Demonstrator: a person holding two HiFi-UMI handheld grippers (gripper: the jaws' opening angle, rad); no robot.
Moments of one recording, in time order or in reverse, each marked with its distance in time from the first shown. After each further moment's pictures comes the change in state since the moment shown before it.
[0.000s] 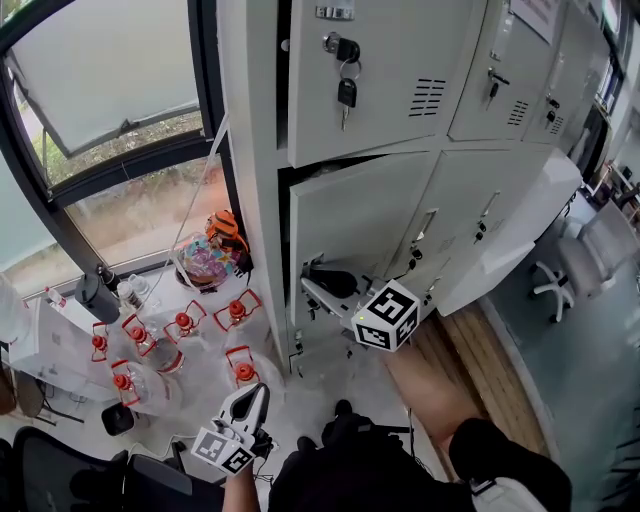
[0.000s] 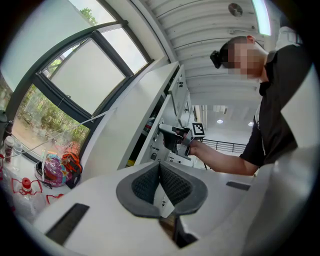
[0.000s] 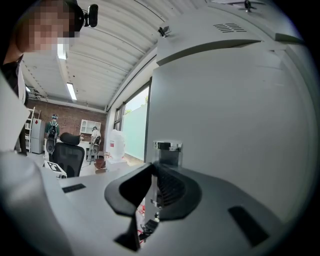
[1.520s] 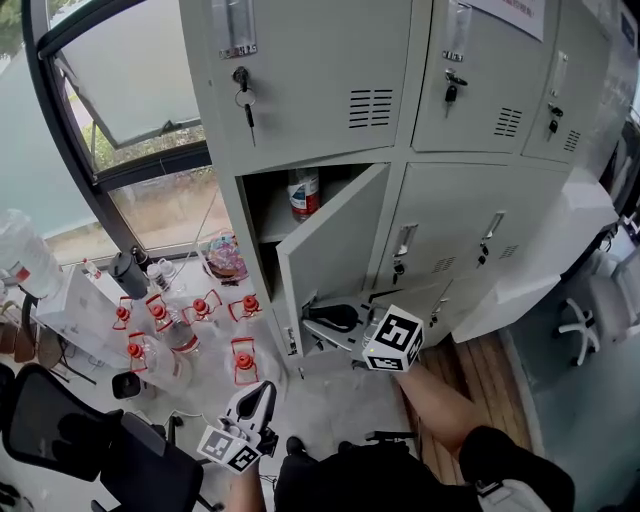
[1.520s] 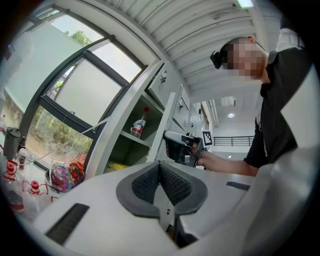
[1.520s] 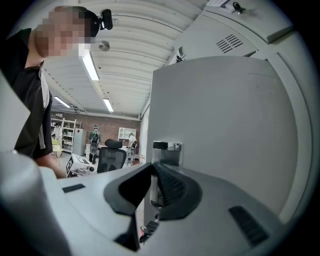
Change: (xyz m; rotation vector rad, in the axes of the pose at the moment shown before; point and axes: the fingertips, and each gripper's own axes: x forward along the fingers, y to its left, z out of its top) left arm 0.050 -0.119 -0.014 0.092 -0.075 0.176; right arm -0.119 0.034 -0.009 -0.031 -0.053 0.421
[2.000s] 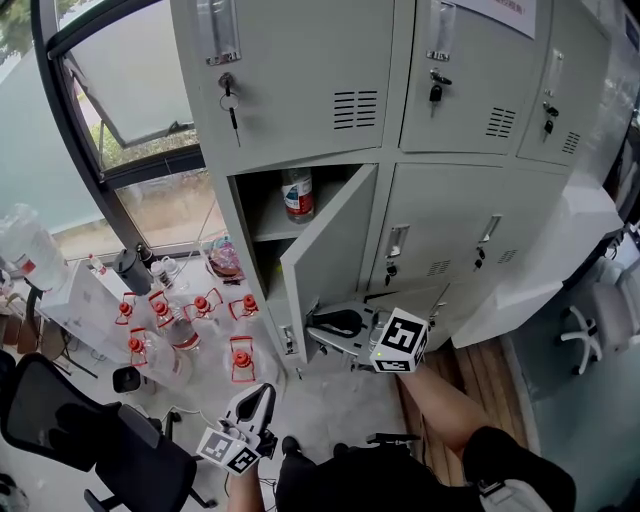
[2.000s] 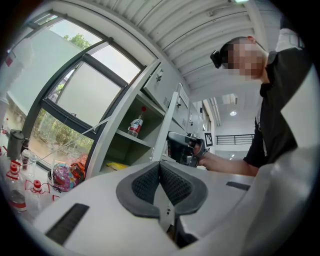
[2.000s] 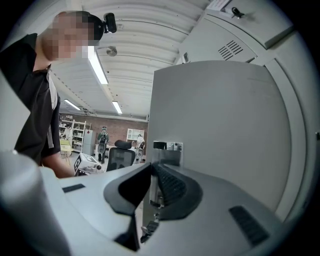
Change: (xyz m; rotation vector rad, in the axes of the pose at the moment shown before) left arm 0.003 -0.029 -0.009 0.015 -0.007 0.034; right arm -0.036 0.014 -0.002 -0.019 -0.018 0.100
